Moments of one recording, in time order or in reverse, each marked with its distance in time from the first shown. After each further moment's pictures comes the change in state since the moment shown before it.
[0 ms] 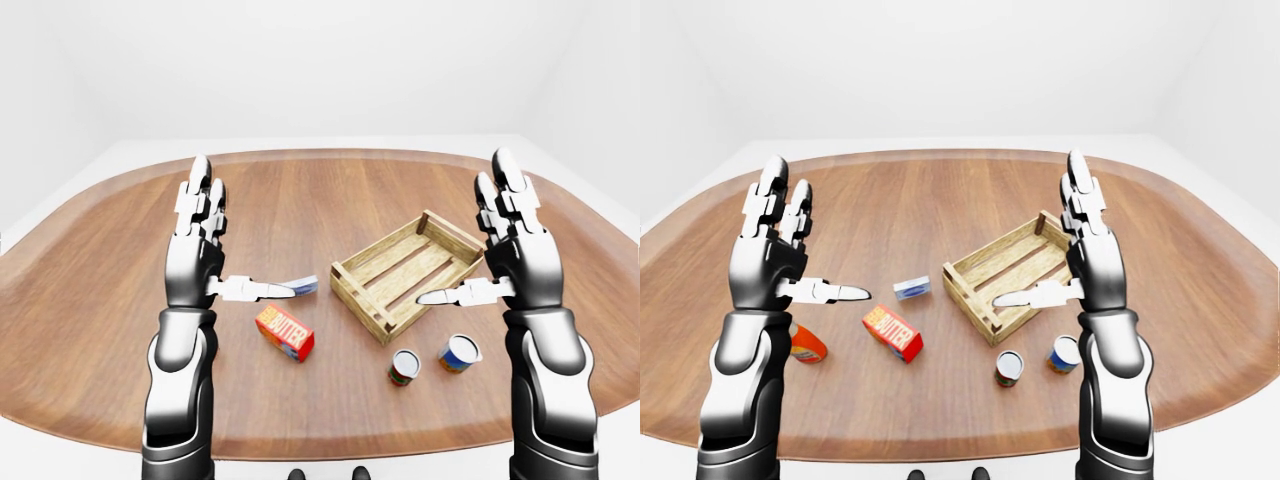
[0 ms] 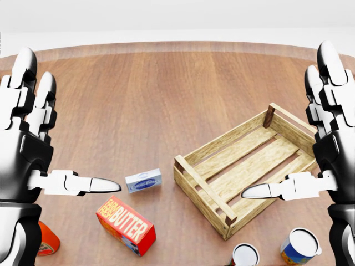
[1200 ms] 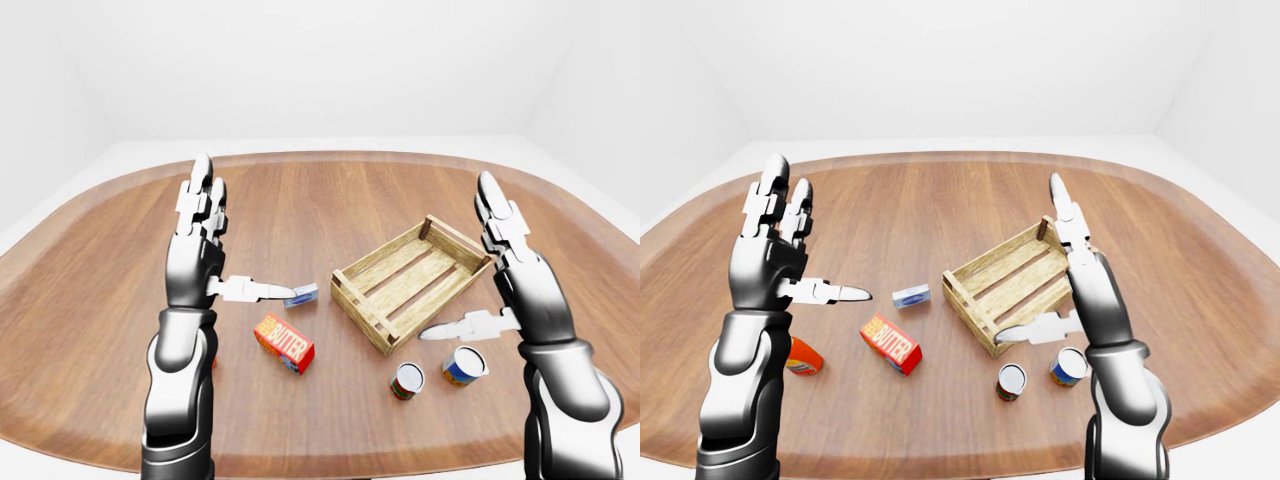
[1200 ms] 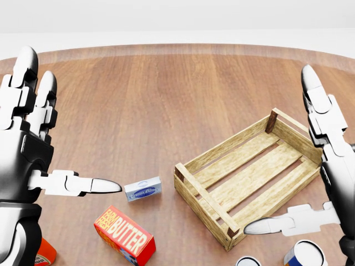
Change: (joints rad) left arm 0.000 0.004 -0.004 -0.007 0.010 0.000 -0.003; right arm 0.145 0.045 0.009 -0.190 -0.249 0.000 0.129
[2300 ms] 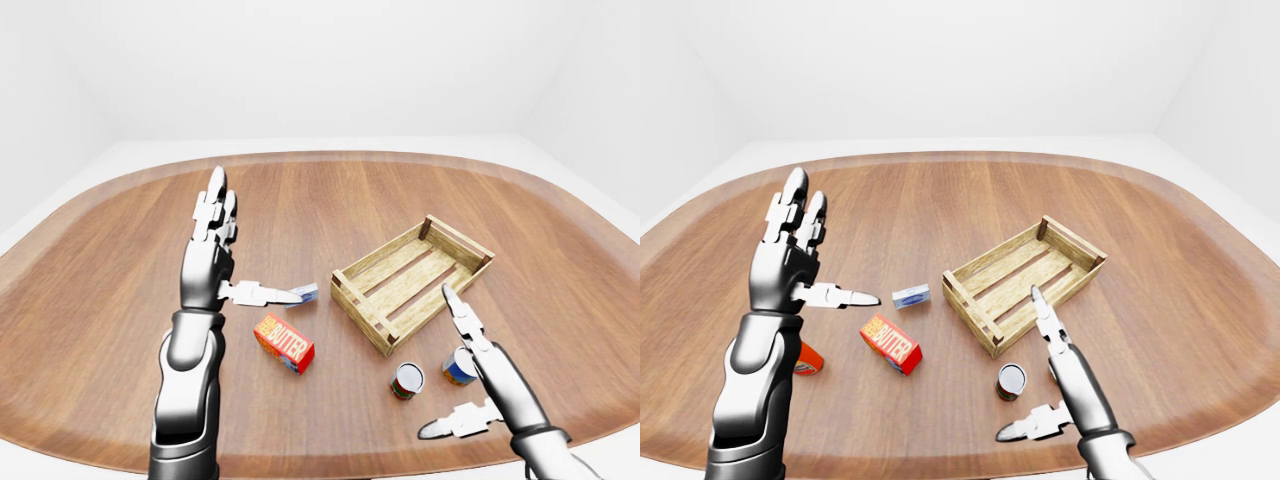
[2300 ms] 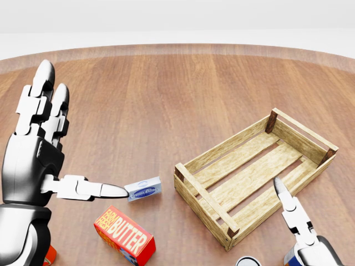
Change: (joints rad) left arm 0.015 -0.014 -0.026 0.051 0.030 0.000 -0.006; right arm 0.470 0.220 0.002 0.023 -0.180 -0.115 0.196
